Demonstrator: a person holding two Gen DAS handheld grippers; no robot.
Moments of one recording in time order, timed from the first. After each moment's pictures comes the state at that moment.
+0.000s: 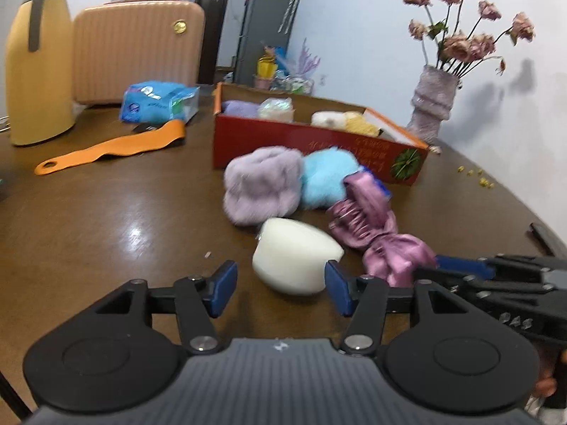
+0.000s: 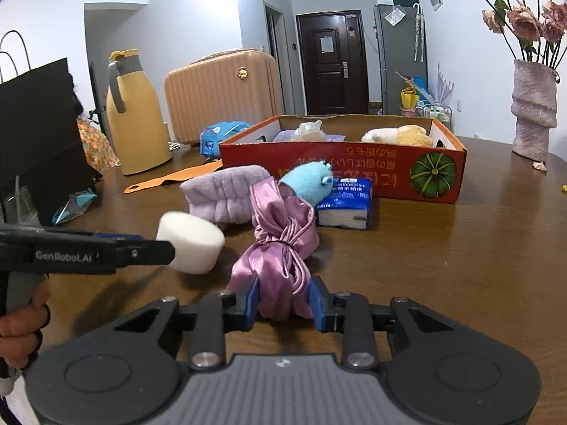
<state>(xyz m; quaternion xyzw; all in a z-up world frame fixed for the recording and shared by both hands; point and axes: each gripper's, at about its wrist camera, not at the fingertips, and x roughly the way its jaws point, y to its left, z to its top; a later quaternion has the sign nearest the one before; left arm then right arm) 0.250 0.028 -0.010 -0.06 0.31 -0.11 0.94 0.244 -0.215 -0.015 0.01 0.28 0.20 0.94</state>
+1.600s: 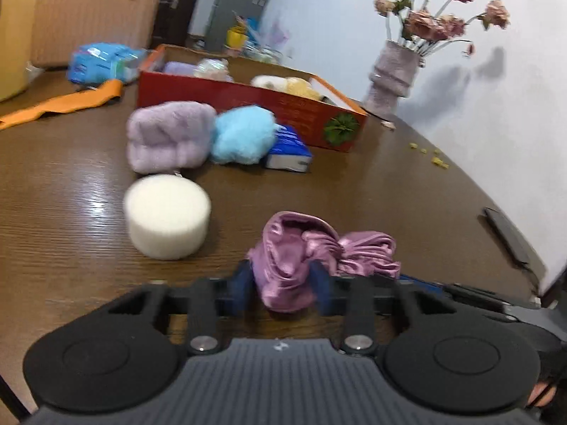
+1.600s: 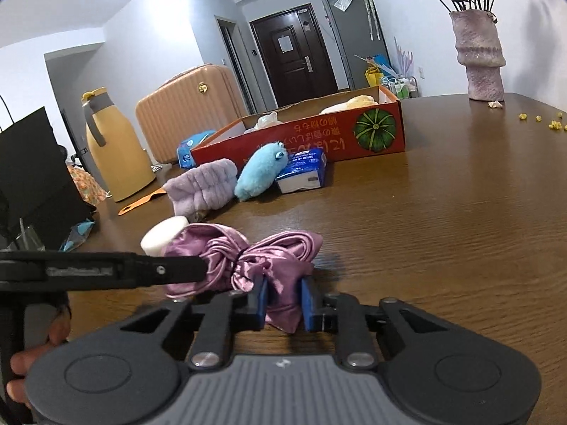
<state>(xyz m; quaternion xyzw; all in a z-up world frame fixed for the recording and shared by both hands) 0.237 -0.031 -0.013 -0.10 0.35 -0.19 0.91 0.199 -0.261 -0.034 0.12 0.29 0.17 0.94</state>
